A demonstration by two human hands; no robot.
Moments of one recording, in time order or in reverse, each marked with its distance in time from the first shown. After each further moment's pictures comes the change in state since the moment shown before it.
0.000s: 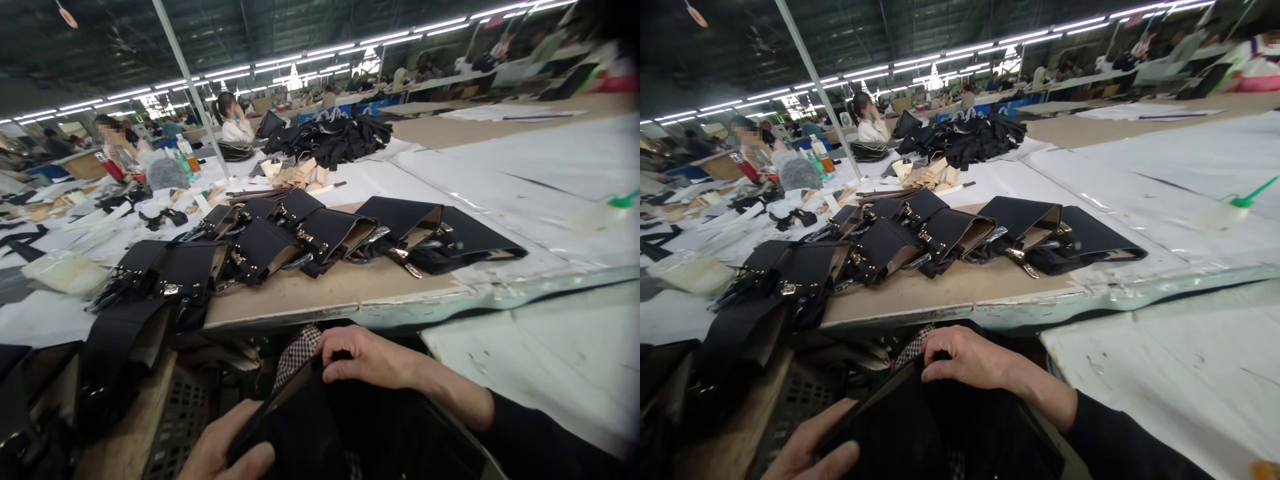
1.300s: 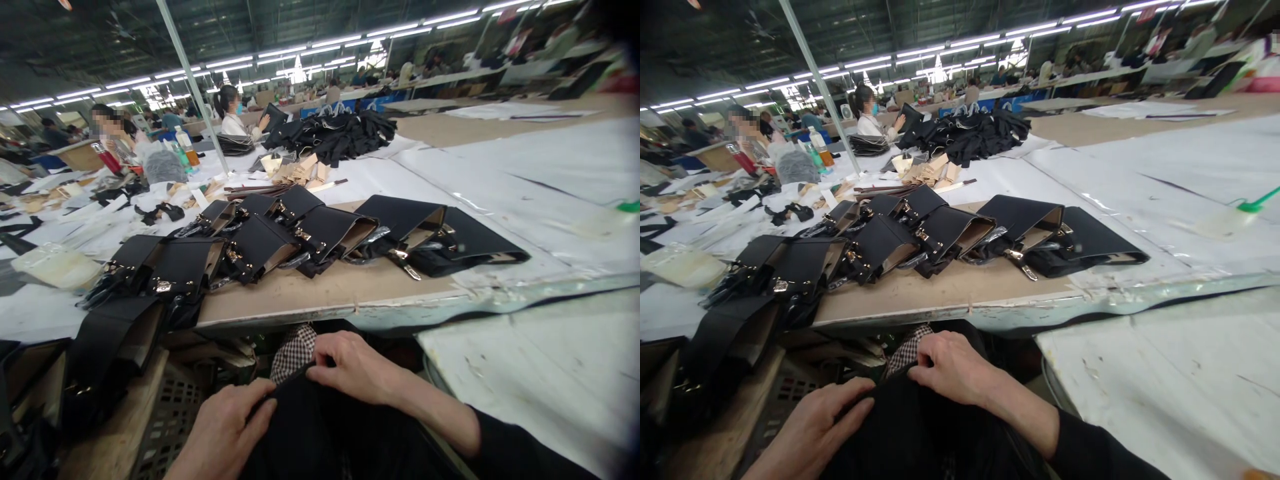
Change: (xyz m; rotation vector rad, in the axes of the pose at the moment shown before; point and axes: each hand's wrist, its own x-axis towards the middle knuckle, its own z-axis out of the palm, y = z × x) left_hand 0.038 0.010 0.013 0.524 -0.015 -0.037; right_hand 0.008 -0.012 0.017 -0.278 0.069 0.324
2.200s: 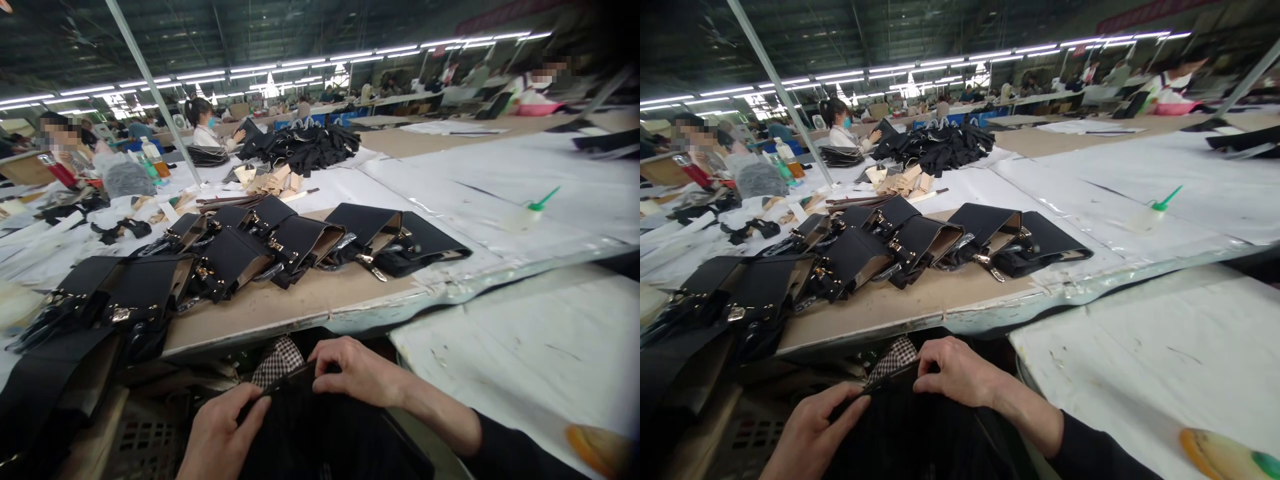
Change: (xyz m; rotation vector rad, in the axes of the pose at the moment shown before) left_hand 0.035 0.012 0.025 -0.125 0.157 0.114; right_hand -0.031 0.042 -0.023 0.212 0.038 -0.007
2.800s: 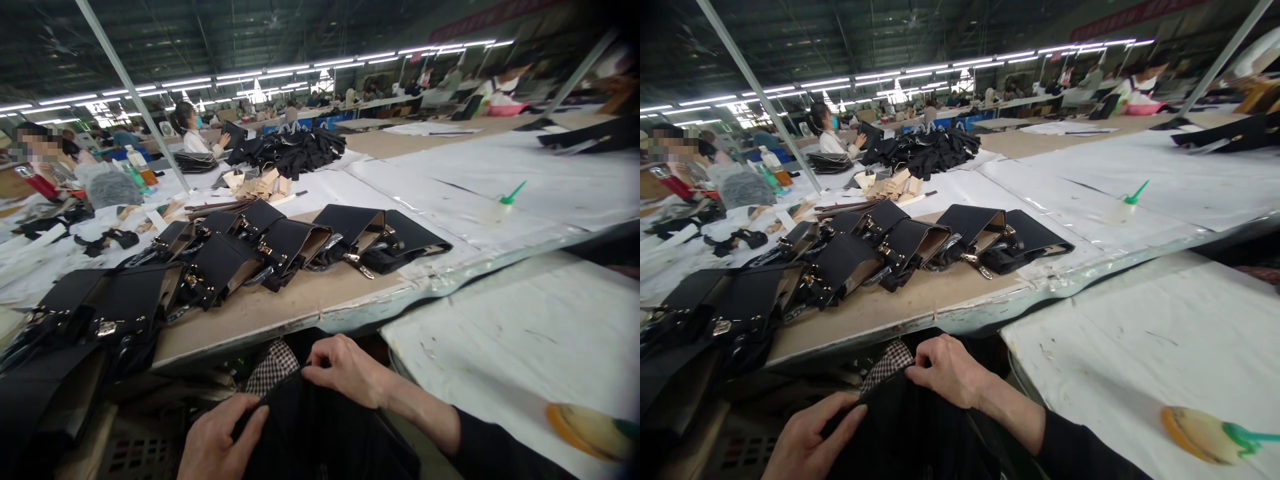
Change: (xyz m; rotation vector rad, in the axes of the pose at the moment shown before) left_hand -0.003 -0.010 0.009 0.056 0.017 0.096; right_hand -0.008 -0.005 0.009 -0.087 0.187 0.159
